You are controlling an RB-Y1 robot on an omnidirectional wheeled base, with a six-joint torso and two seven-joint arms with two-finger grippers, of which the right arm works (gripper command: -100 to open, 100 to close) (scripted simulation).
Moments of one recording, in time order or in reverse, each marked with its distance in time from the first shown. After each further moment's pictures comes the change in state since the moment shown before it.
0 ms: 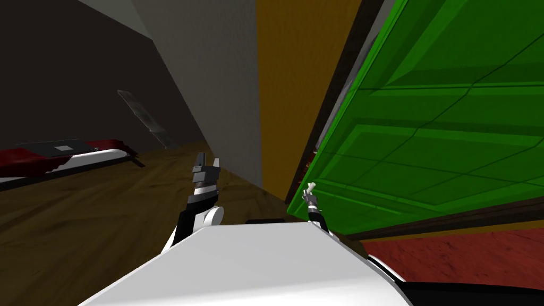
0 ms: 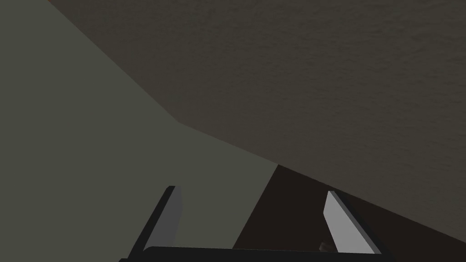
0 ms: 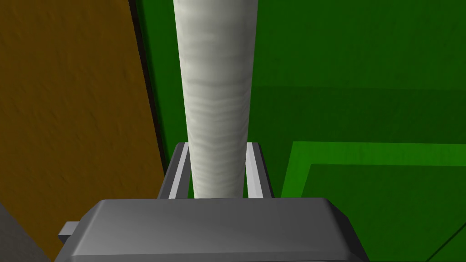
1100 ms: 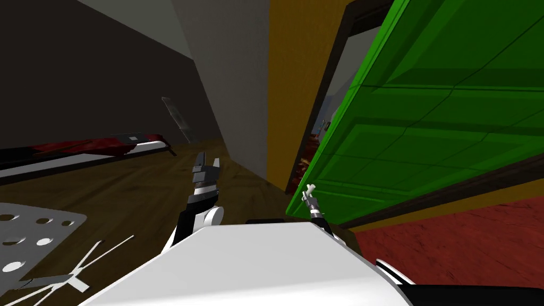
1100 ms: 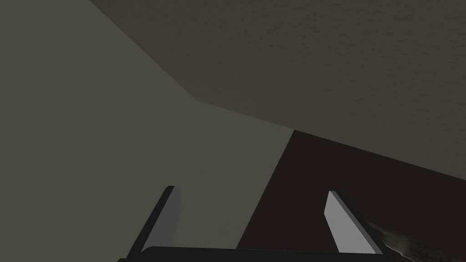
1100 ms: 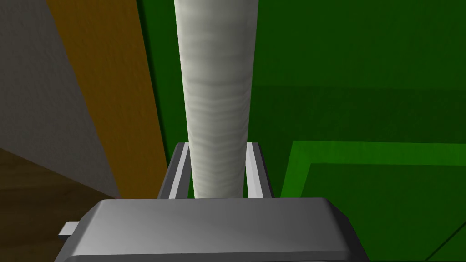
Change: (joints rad) arm 0.033 -0.082 0.111 -0.019 0.063 -0.054 -0.109
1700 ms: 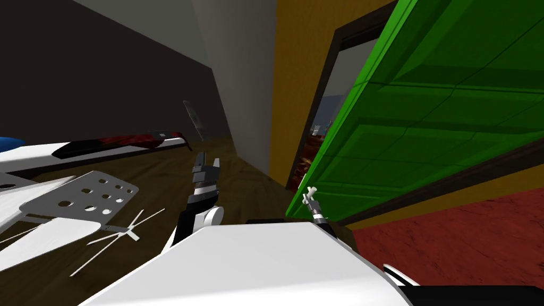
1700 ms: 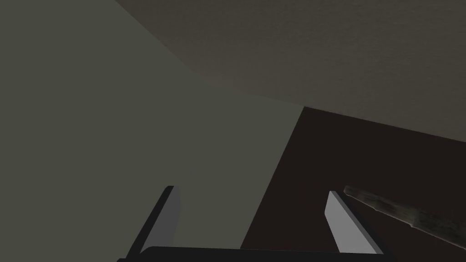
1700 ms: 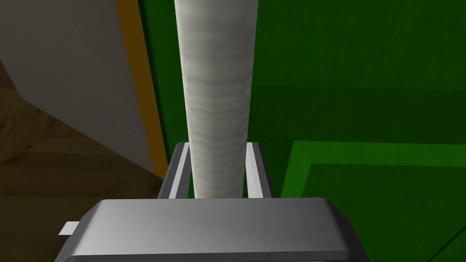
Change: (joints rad) arm 0.031 -0.055 0.077 0.000 0.026 -0.068 -0.064
